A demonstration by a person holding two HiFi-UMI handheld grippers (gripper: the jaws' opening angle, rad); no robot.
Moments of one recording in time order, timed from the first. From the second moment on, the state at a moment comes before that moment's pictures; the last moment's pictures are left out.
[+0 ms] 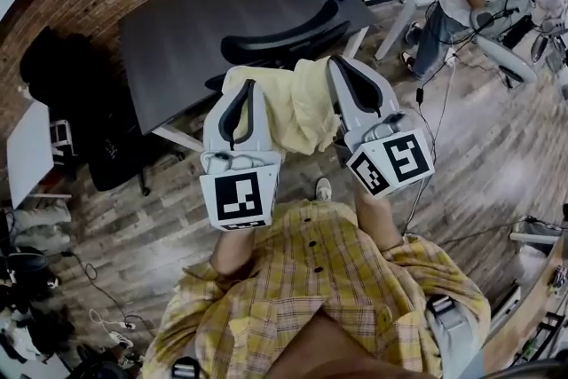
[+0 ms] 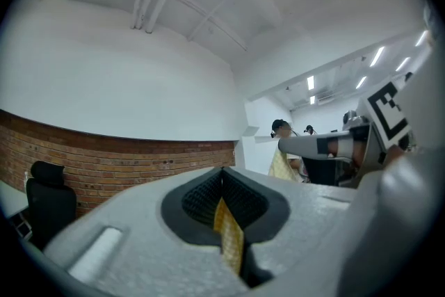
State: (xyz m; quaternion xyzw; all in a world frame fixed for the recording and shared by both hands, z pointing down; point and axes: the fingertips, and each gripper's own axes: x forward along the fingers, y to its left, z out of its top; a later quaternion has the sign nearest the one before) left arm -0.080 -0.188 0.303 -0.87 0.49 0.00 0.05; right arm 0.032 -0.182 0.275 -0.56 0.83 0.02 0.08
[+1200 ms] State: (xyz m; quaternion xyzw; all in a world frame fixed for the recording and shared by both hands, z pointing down) left arm -0.009 -0.252 0.217 -0.79 0.60 0.01 0.12; right arm 0.109 -0.265 0.191 -0.43 0.89 0.07 0.12
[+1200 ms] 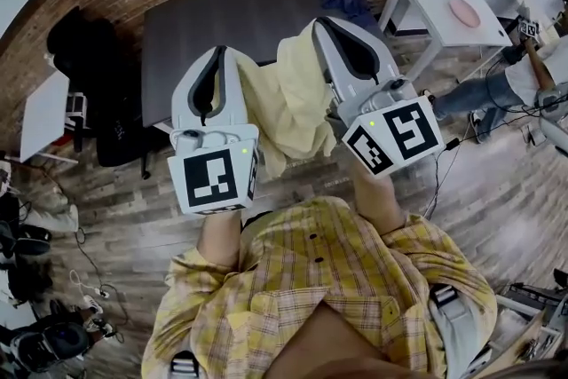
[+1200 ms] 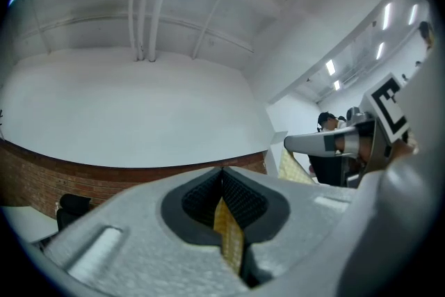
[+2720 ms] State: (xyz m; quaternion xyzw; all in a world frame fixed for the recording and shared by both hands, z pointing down) left arm -0.034 -0.370 0.179 -0.79 0.59 0.02 0.14; right arm 0.075 -0.382 0.144 -0.45 0.88 0.12 0.11
